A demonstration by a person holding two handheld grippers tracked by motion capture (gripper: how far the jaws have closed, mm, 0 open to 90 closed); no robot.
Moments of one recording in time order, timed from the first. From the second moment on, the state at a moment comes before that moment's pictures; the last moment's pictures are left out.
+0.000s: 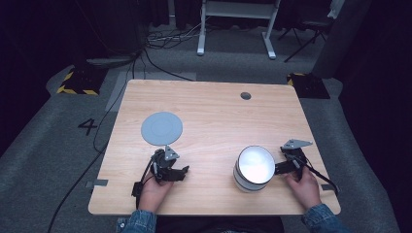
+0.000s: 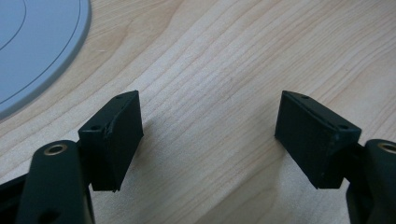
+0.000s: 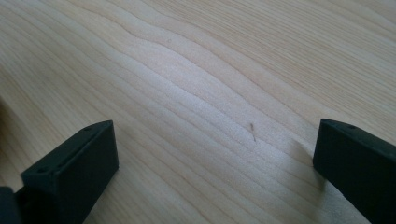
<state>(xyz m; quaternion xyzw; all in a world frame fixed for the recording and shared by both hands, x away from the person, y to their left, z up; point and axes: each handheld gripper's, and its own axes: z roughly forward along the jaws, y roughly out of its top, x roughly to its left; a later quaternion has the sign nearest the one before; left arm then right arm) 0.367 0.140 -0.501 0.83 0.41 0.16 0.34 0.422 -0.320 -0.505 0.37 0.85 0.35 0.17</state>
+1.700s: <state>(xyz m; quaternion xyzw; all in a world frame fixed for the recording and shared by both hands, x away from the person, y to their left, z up) 0.377 0.080 -0.377 0.84 0.33 0.12 0.41 0.421 -0.320 -0.505 0.37 0.84 0.35 0.17</state>
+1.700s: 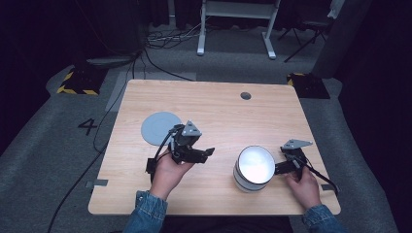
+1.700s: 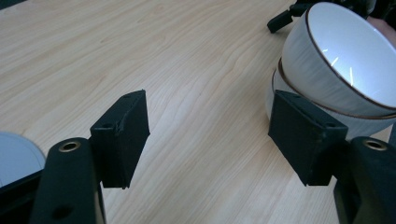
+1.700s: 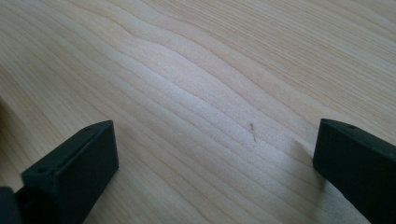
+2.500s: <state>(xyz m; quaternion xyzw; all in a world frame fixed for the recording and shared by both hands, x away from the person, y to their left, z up) 0.384 0.019 -0.352 0.87 0.27 0.10 0.41 0.421 -0.319 -0.505 0.37 0.84 0.35 0.17</state>
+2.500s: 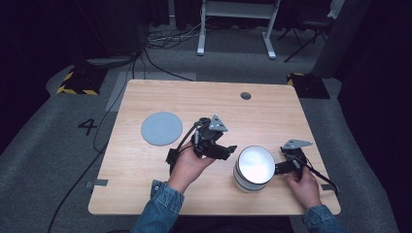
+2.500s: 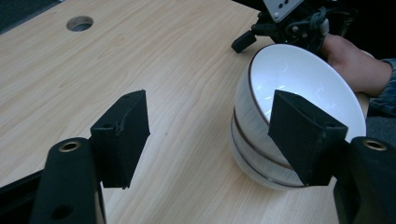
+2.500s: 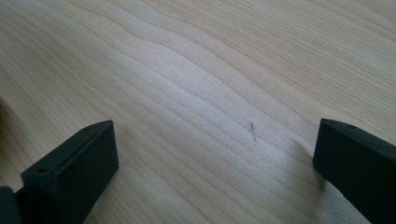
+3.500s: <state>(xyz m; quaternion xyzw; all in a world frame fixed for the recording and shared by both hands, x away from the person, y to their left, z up) 0.414 -0.048 -0.380 0.90 0.23 0.03 0.36 0.422 -0.320 -0.505 0.37 0.84 0.35 0.17</state>
